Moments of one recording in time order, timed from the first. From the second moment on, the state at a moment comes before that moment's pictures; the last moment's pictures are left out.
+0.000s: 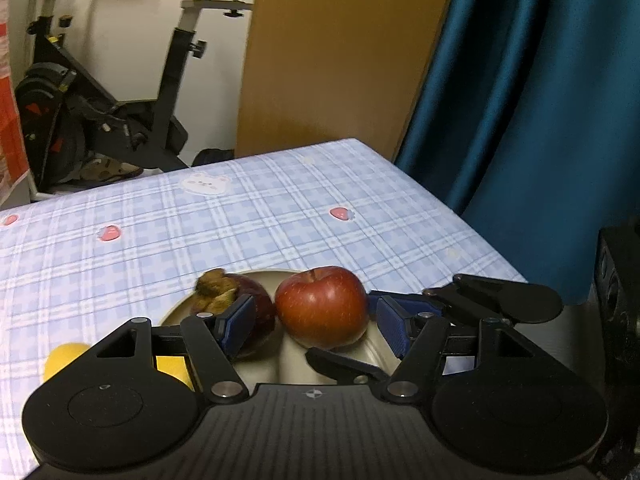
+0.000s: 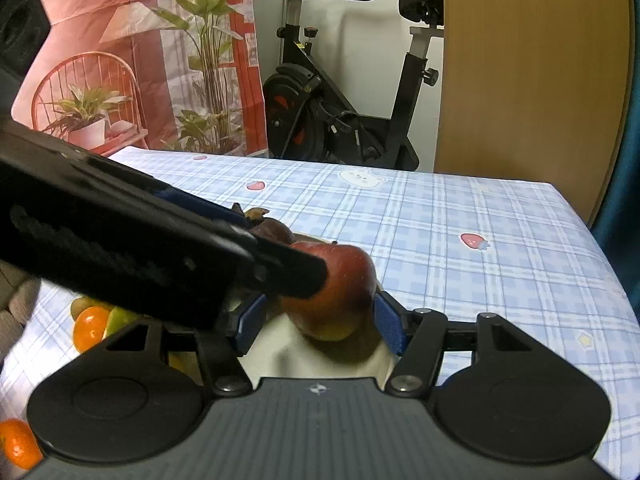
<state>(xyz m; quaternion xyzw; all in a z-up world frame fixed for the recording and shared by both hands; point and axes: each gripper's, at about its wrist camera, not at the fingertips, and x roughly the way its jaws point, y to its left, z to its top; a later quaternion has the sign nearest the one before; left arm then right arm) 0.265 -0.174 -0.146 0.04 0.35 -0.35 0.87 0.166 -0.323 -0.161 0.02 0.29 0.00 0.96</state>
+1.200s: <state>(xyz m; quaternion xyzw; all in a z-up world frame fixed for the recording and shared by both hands) 0.155 -0.014 -0.136 0.01 0.33 -0.24 0.91 0.069 -0.194 -0.148 0.03 0.29 0.05 0.95</state>
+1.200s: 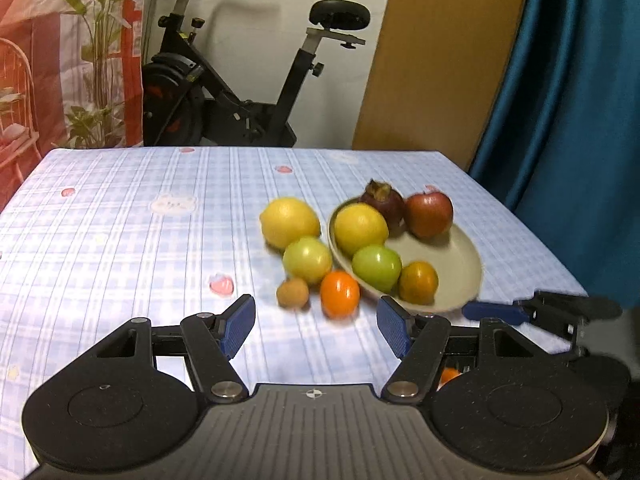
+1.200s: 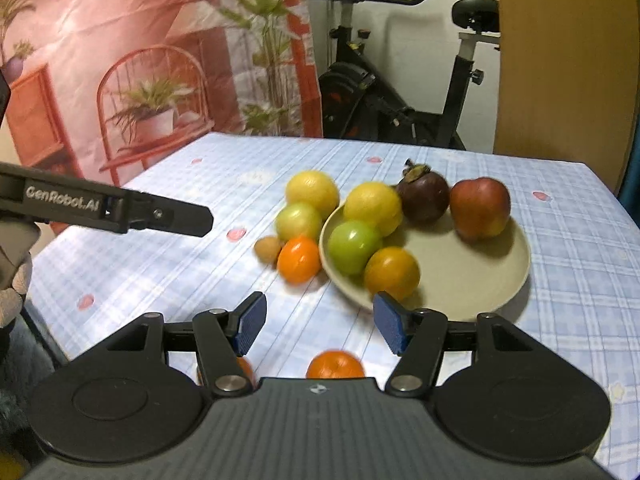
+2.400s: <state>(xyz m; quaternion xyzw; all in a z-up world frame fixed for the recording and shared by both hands) 0.150 -0.011 -0.176 -0.02 0.39 -0.29 0.87 0.072 -0.159 -0.185 0.00 0.35 0.17 0.92</state>
